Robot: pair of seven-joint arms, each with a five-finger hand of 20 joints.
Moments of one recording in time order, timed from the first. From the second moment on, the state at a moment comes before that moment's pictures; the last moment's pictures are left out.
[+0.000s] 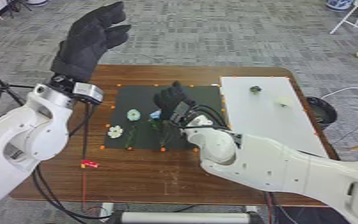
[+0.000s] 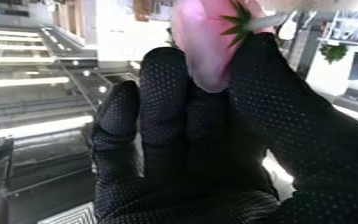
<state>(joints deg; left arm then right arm) 73.0 -28.2 -58.5 -108.3 31.7 3.8 29.9 -38.4 -62.8 1.1 -83.4 -131.9 23.2 28.1</state>
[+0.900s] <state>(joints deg) 73.4 -28.4 -58.3 -108.3 31.7 3.8 30.0 -38.5 -64.0 0.9 -80.3 -133.2 22.5 31.3</state>
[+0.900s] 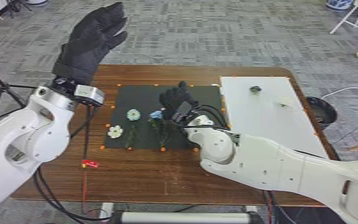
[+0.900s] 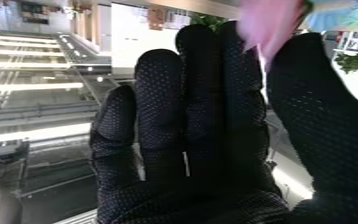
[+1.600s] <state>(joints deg) 75.7 -28.9 -60.5 -108.4 31.7 3.8 30.0 -40.2 -56.1 5.3 -91.8 -133.4 20.1 30.5</state>
